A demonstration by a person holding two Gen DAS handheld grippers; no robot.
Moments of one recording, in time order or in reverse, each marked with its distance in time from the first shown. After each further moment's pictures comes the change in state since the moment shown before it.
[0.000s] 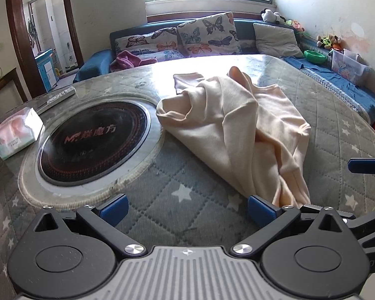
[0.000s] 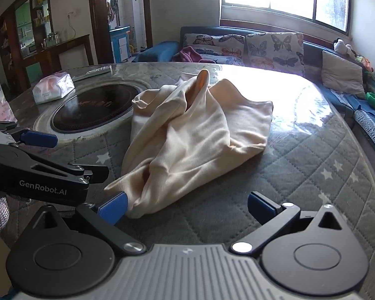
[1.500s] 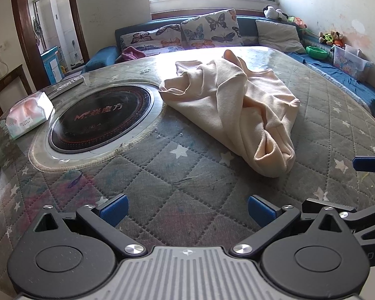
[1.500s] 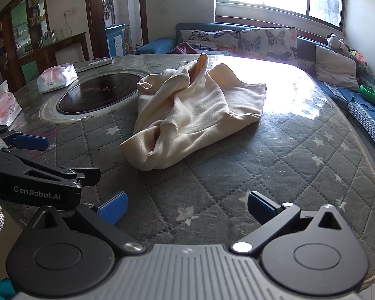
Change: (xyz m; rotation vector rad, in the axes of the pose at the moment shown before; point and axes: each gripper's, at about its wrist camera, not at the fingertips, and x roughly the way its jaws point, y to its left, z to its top) left arm -0.030 -0.011 -0.047 -0.006 0.016 0.029; right arm -0.025 0.013 -0.043 0.019 0.010 -0.023
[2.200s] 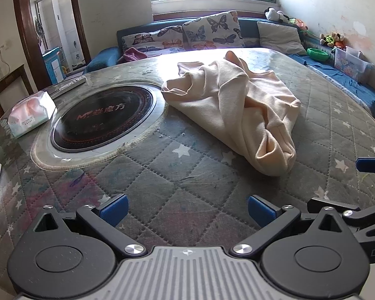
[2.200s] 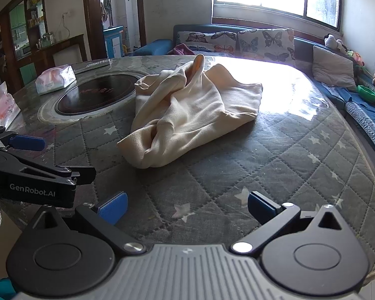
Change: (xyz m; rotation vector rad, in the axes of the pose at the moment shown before) left arm -0.003 0.000 -0.003 -0.003 -0.008 0.006; right arm -0.004 -0.002 -0.004 0.006 -0.008 -0.010
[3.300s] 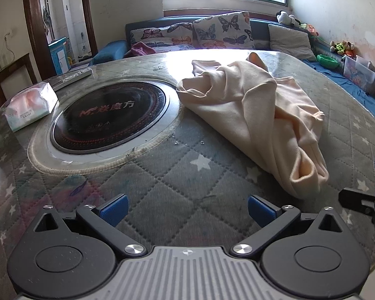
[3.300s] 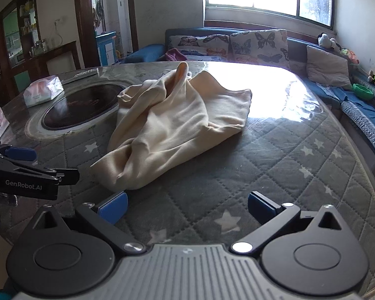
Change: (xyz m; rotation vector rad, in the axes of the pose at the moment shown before) left arm 0.026 0.022 0.012 -0.061 0.009 0.004; right arm 0.013 -0.021 0.016 0.034 -0.018 -0.012
